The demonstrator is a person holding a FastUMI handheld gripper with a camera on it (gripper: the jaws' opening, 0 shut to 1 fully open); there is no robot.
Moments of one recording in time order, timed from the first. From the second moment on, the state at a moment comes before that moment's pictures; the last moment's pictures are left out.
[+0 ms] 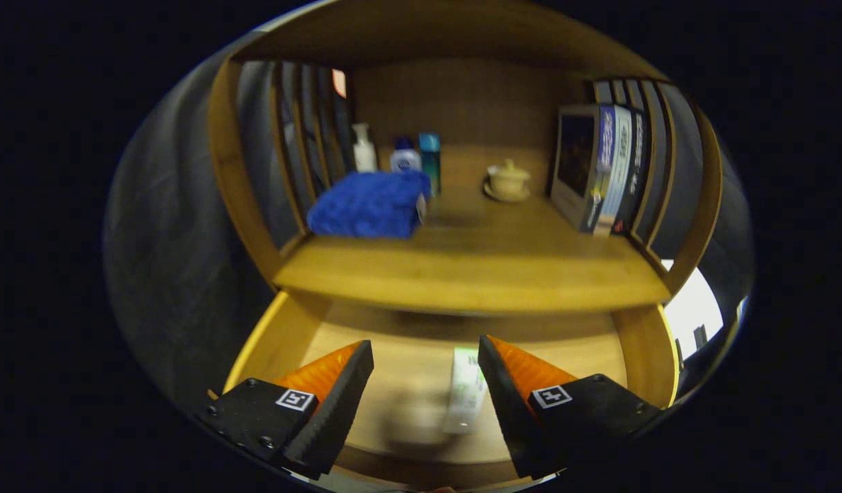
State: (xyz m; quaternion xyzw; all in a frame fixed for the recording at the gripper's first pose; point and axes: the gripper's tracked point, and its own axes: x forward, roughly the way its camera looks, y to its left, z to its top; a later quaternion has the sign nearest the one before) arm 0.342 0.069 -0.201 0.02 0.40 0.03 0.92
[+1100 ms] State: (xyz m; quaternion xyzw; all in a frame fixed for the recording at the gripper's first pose) arm 0.314 0.038 -0.313 0.01 0.59 -0.04 0.81
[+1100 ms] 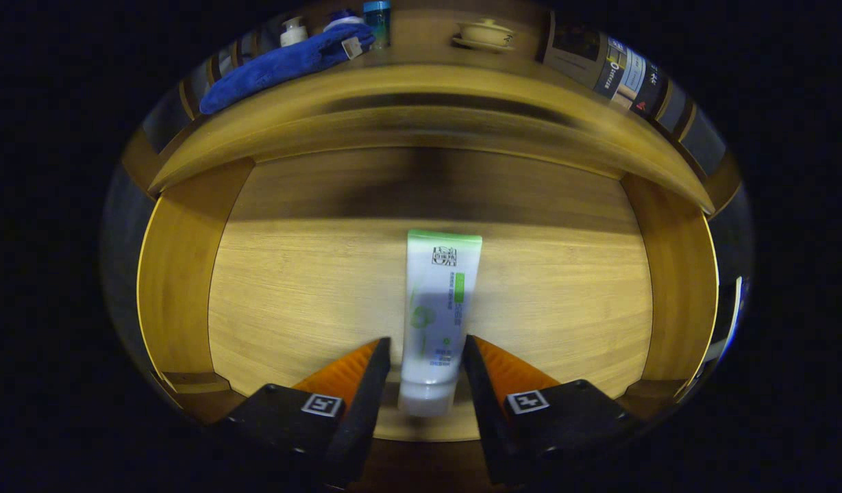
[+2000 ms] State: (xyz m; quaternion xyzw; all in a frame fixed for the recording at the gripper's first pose) arm 0.297 0.031 -0.217 0.07 0.51 0.03 0.86
